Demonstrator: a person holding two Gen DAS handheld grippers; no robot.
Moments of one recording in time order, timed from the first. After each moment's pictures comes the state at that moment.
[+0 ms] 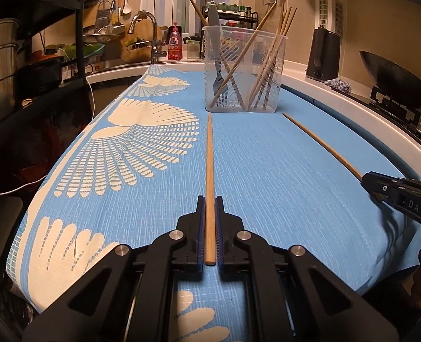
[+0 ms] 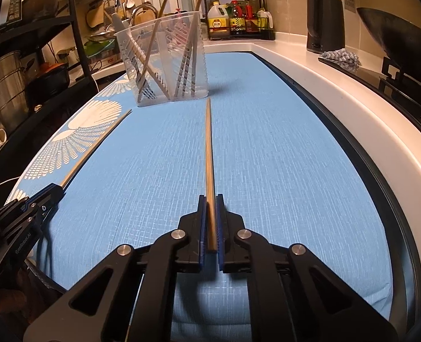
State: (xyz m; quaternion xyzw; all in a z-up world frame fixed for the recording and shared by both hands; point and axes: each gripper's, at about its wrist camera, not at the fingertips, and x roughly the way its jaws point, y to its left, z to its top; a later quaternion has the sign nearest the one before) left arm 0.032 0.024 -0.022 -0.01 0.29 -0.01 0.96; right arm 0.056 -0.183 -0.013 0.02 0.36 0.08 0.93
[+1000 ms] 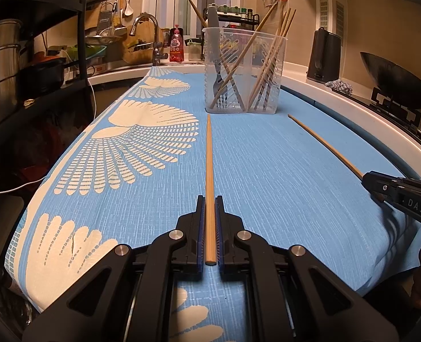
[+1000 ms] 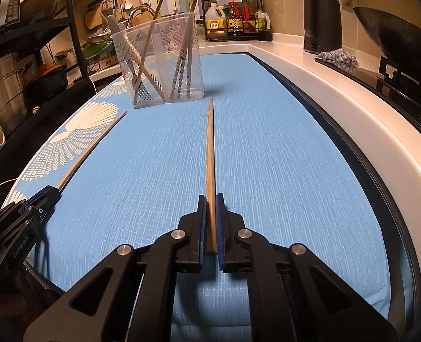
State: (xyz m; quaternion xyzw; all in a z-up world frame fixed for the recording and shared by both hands) left arm 0.029 0.021 -0.024 -0.01 0.29 -0.01 0.96; right arm 0.058 -0.187 -0.015 0.02 0.36 0.08 0.93
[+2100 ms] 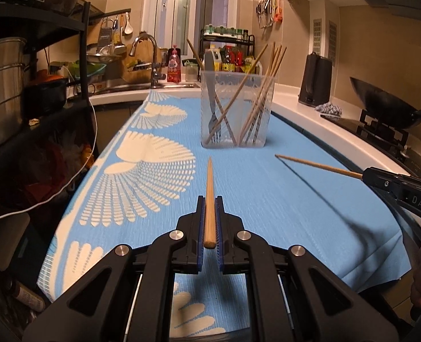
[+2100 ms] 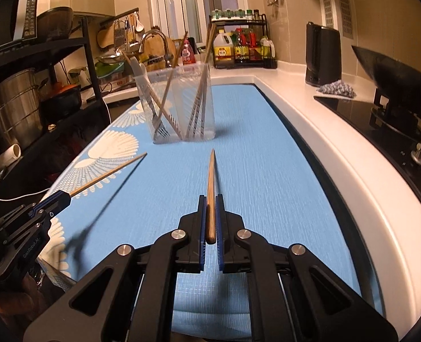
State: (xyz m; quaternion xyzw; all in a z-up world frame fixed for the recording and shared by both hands) left arm 0.006 0.026 0.029 -0.02 0.24 -0.02 0.97; right arm 0.026 -0.186 0.048 0.02 0.30 0.10 0.95
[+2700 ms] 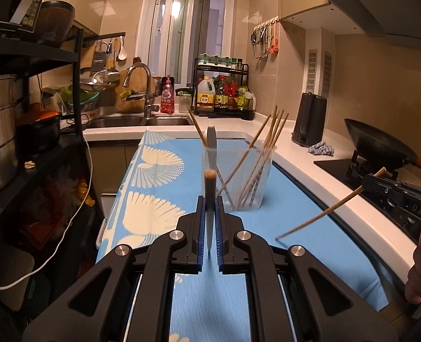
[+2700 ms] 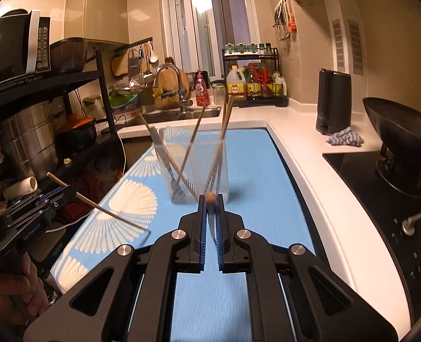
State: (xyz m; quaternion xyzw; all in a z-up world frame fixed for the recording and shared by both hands) left arm 0.048 0.052 0.128 -0.03 0.20 -0.05 0.98; right arm 0.053 -0.182 0.145 0.02 0.23 0.13 0.96
